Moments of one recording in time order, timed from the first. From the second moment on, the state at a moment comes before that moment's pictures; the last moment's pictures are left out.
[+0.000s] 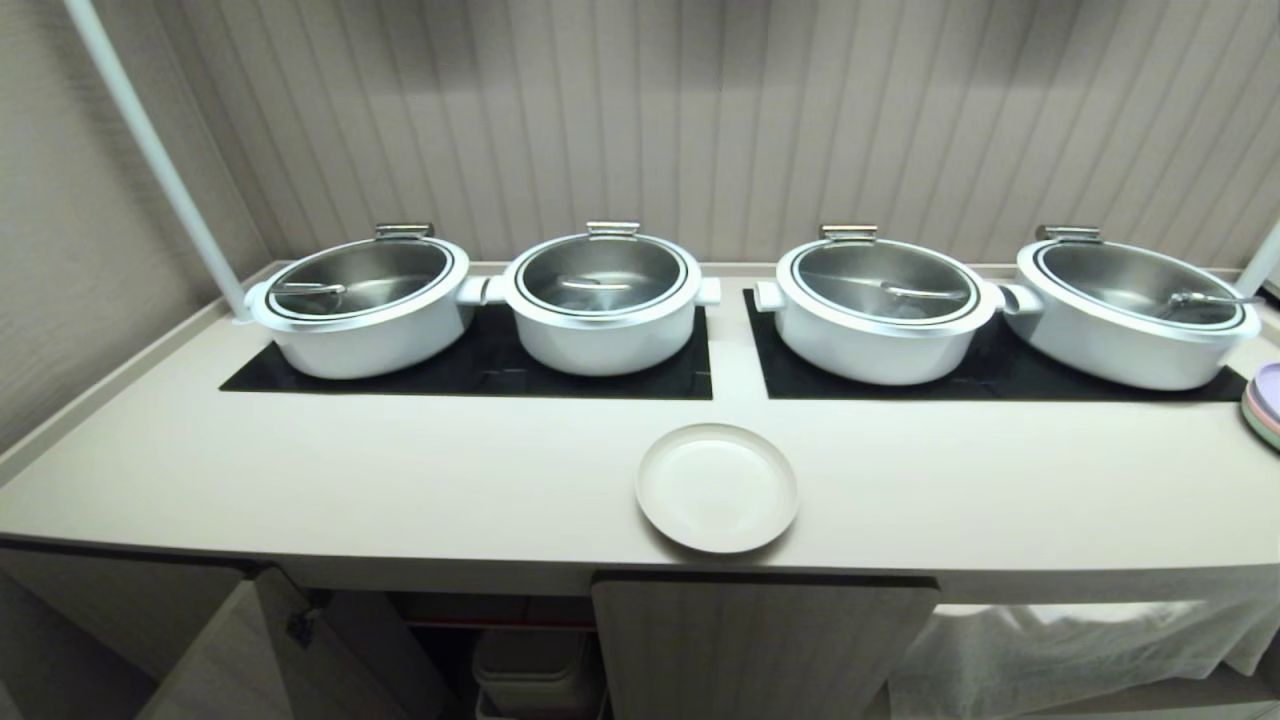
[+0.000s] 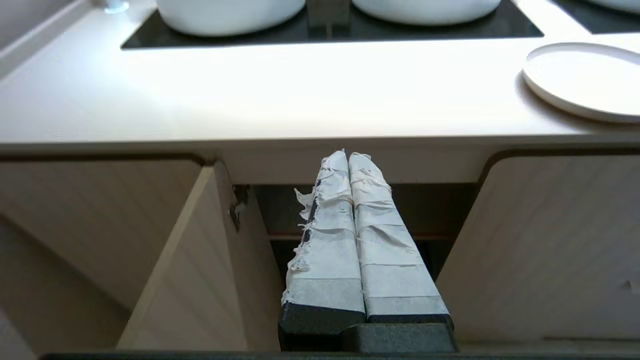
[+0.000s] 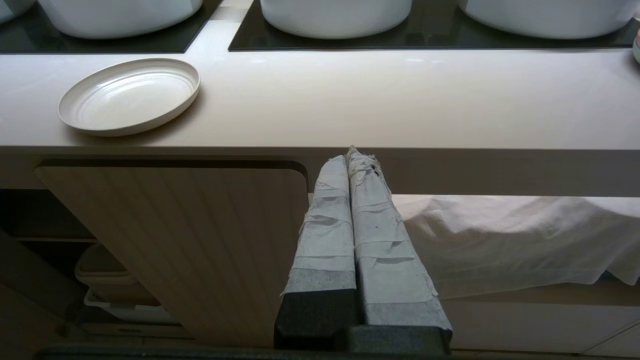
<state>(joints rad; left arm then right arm) 0.00 0.05 0.00 -0.01 -0.01 0.03 0.00 0.00 0.00 0.00 -0.01 0.02</state>
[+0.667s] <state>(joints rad) 0.00 0.00 0.00 -0.01 -0.01 0.03 0.00 0.00 0.00 0.00 -0.01 0.02</state>
